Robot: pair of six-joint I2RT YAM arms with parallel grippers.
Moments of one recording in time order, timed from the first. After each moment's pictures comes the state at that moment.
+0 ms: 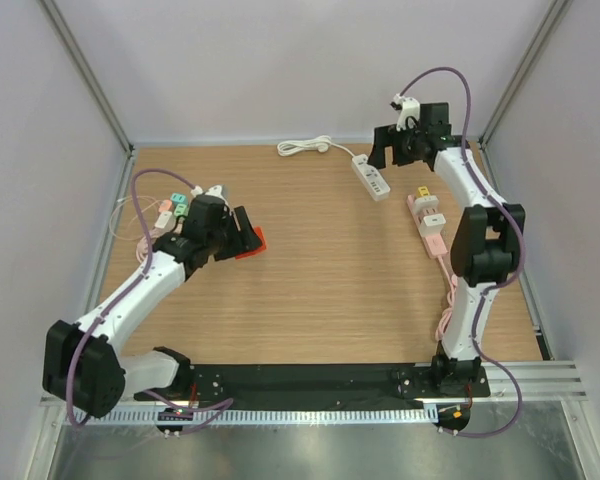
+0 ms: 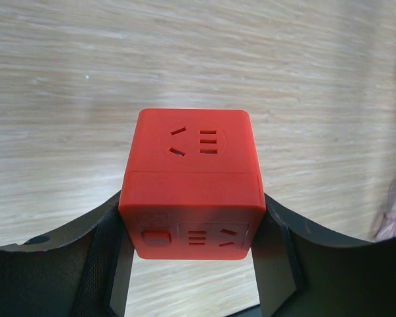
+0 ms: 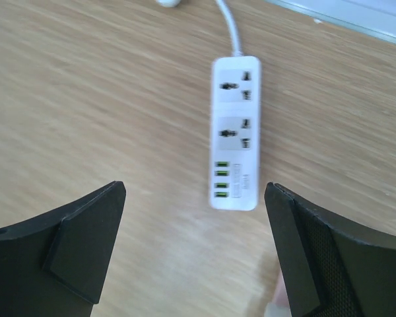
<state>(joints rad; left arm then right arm) -0.43 1.19 0.89 -0.45 0.03 -0.63 0.07 2.10 1.86 -0.46 -0.36 -0.11</state>
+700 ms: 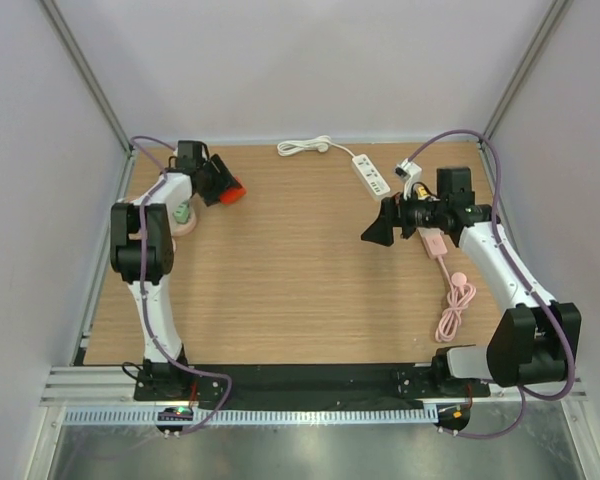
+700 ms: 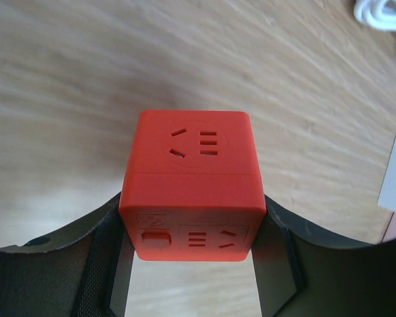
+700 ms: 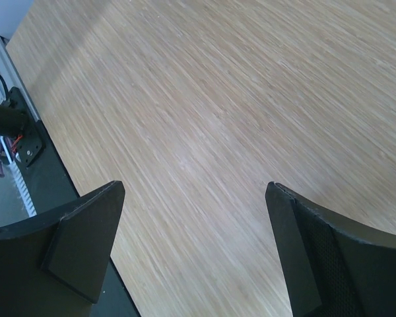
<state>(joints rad) -0.06 2.07 1.54 -0.31 0.22 -0.66 0.08 1.33 1.05 -0.50 -0.86 -0.15</state>
